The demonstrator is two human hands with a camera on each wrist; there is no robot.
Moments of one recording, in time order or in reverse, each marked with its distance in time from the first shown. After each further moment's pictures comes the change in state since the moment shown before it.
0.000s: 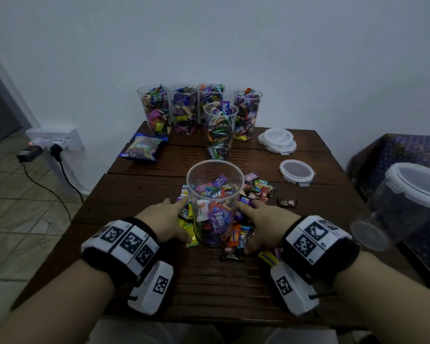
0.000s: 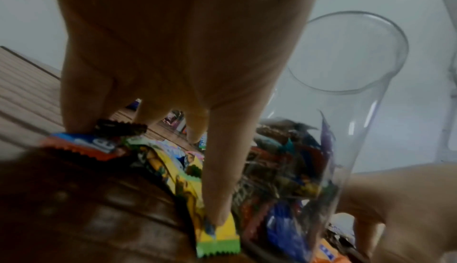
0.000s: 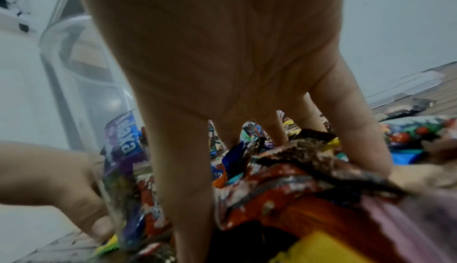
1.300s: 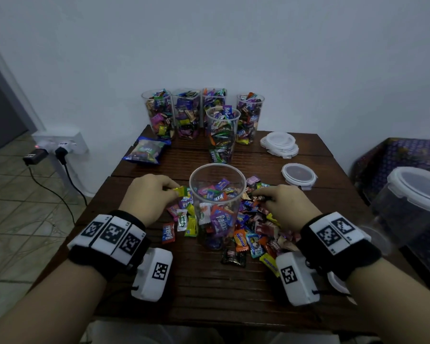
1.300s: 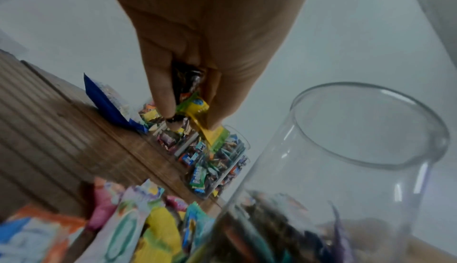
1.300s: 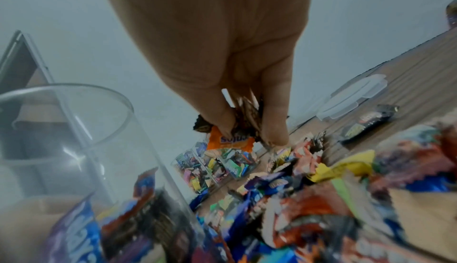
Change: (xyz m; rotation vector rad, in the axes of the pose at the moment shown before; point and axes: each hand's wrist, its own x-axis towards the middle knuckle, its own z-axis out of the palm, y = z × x) left_hand -0.020 -0.010 -0.025 -0.445 0.678 0.062; right_hand -0.015 0.019 -0.014 0.325 0.503 0.014
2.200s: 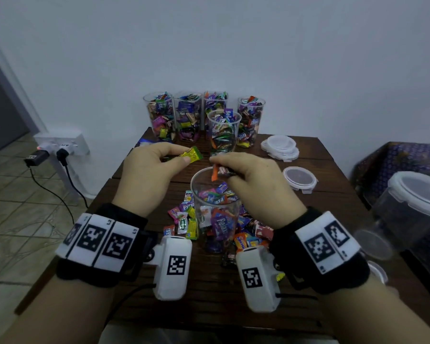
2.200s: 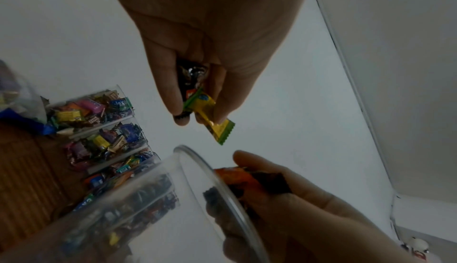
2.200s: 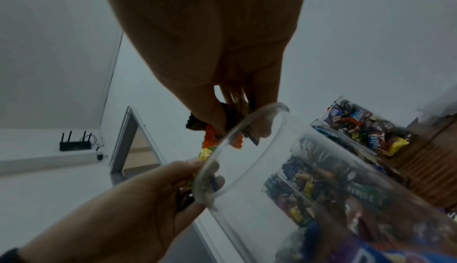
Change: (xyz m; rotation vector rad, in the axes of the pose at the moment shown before) left_hand -0.009 0.043 -0.030 -0.587 0.204 0.182; right_hand -0.022 -0.079 -0.027 0.309 0.325 -0.409
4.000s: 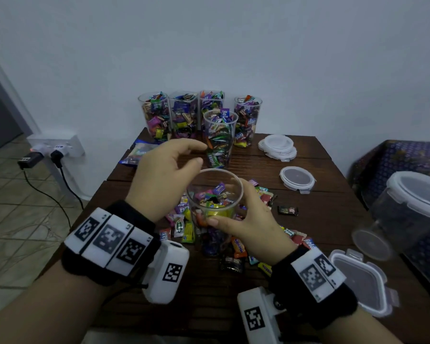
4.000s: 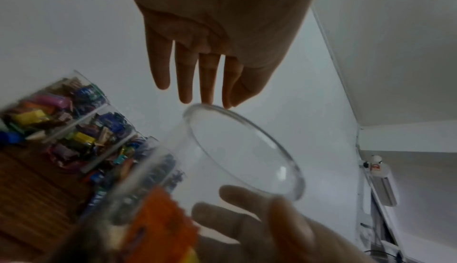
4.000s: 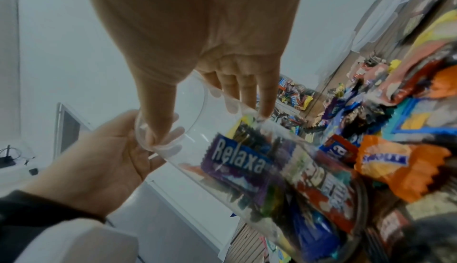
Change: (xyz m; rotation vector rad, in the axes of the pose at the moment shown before) left_hand 0.000 0.007 0.018 0.213 -0.083 0.171; right_hand -0.036 0.046 0.045 0.595 -0.021 0.205
